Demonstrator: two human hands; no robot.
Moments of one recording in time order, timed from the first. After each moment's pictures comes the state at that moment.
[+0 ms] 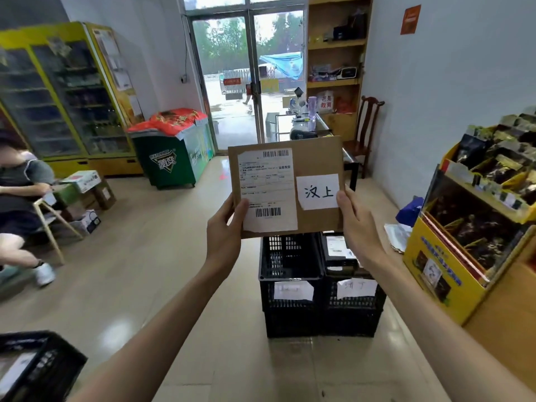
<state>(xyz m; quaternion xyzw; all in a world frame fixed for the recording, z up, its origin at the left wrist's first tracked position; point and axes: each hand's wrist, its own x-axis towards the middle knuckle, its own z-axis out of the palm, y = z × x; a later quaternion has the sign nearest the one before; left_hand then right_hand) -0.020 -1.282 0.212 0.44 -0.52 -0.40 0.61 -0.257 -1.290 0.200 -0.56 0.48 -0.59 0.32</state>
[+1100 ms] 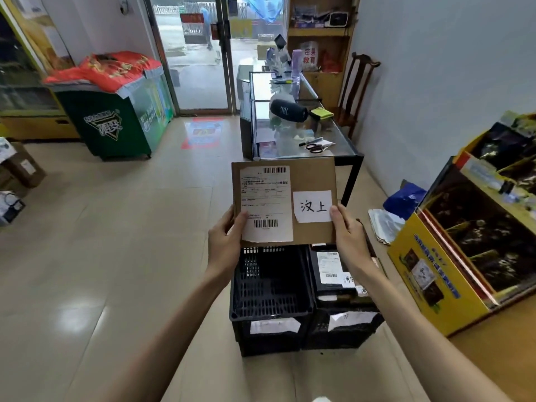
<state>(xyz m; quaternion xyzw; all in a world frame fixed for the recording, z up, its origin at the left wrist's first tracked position) -0.059 -1.663 0.107 0.47 -0.47 -0.49 0.56 -0.295 -1.642 0.109 -0.46 0.62 -0.51 0.37</state>
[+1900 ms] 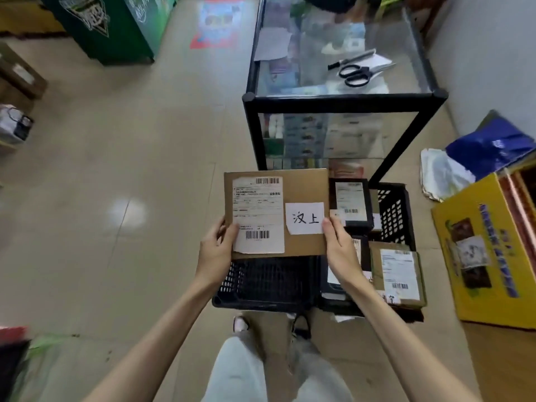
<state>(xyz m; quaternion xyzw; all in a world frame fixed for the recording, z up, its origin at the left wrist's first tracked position) -0.132 -1.840 -0.054 0.65 -0.38 -0.50 0.43 -0.371 -1.848 -0.078 -0.40 0.64 -0.36 0.55</state>
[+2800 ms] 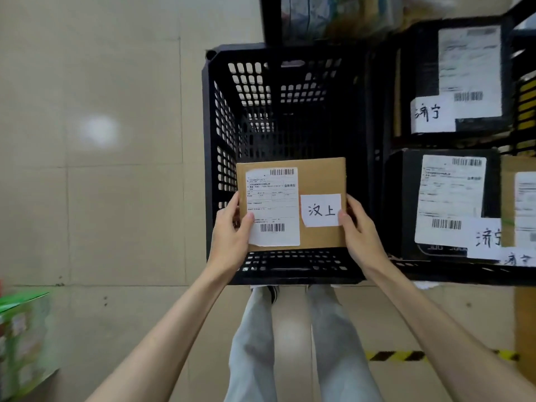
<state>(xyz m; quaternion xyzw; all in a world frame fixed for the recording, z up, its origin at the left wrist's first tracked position) -0.067 -1.847 -0.385 0.74 -0.38 -0.52 0.18 -0.309 -1.831 -0.399 -0.30 0.73 -0.22 0.57</state>
